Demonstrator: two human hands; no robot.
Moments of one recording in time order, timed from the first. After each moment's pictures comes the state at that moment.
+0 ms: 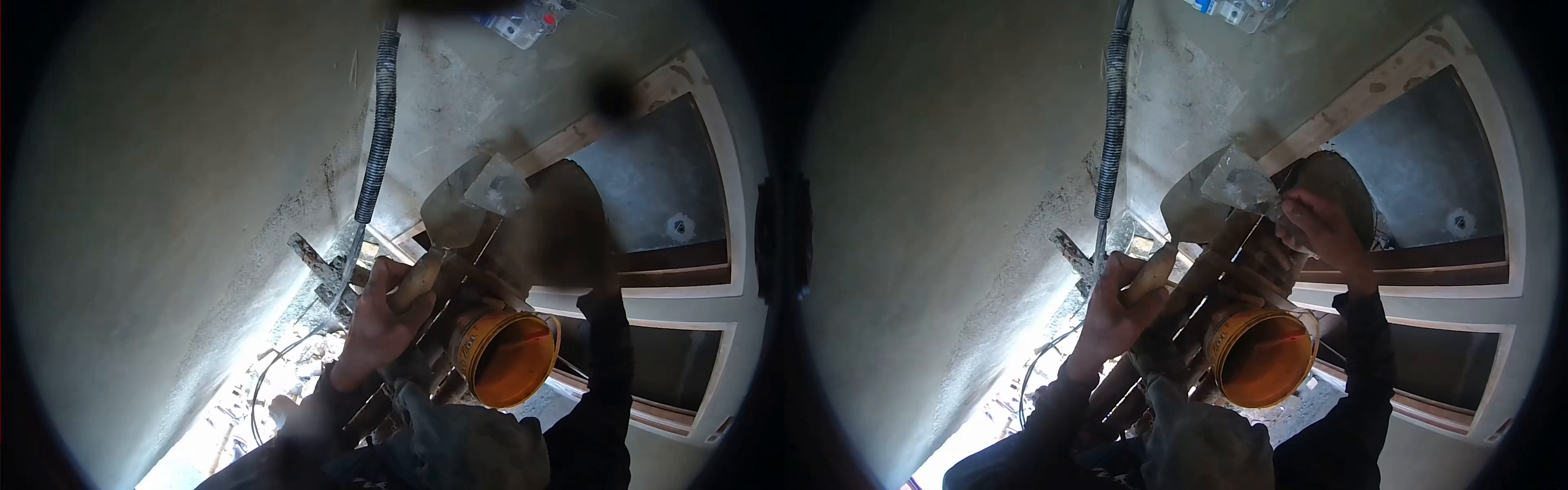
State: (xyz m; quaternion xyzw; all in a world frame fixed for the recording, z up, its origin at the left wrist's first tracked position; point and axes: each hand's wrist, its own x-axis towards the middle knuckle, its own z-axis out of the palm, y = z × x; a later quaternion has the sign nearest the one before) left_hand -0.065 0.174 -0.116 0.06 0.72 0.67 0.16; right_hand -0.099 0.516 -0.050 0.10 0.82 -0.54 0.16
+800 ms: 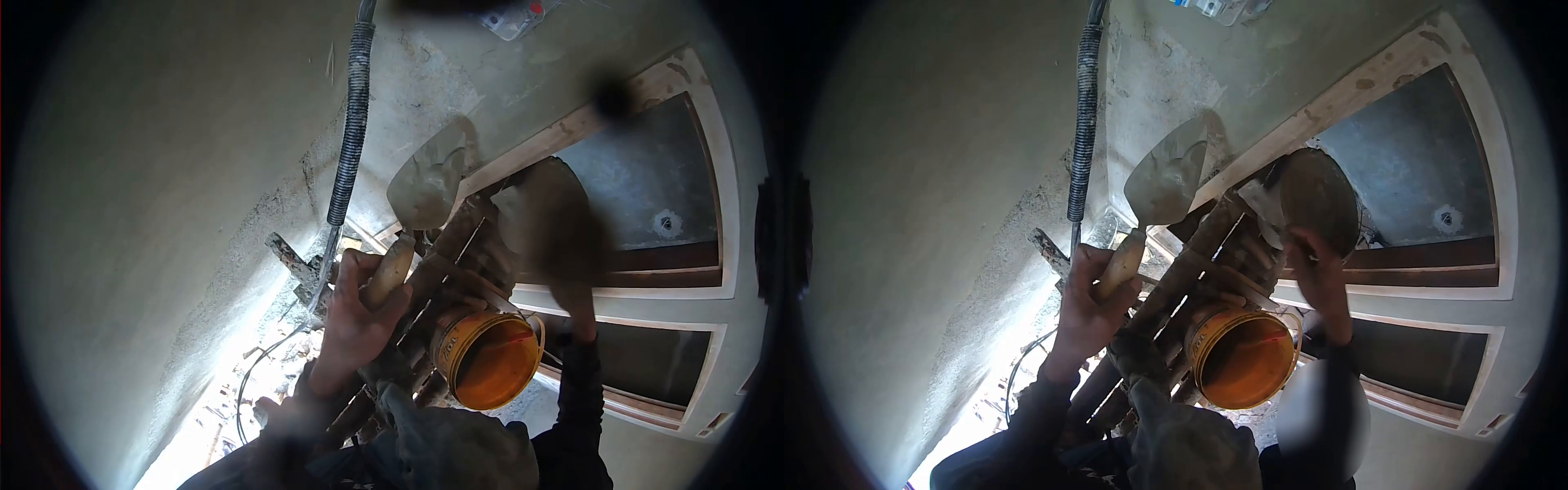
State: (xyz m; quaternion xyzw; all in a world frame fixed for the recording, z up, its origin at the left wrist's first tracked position) left_hand -0.074 0.182 -0.107 0.01 0.71 0.68 0.16; right_hand -0.028 0.524 -0.073 0.08 0.94 -0.32 -0.04
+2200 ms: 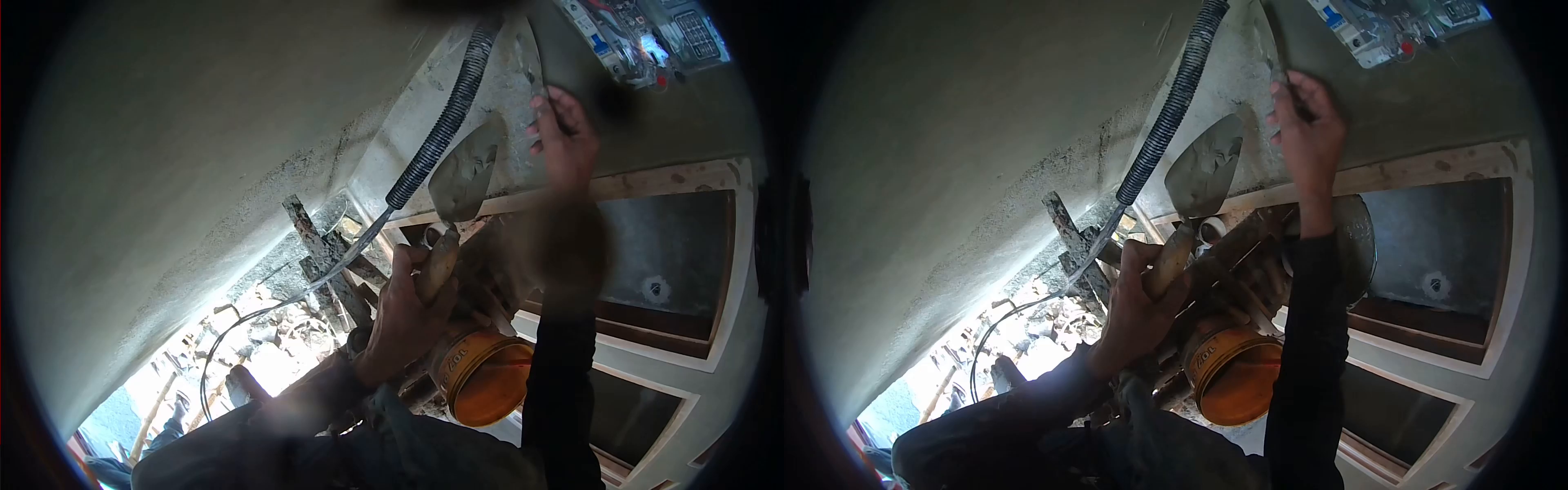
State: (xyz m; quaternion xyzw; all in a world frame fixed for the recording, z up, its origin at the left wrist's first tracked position) left_hand -0.063 0.210 -0.135 -0.07 0.68 0.73 0.10; right_hand -0.262 0.409 -0.070 0.03 0.83 -0.51 -0.21
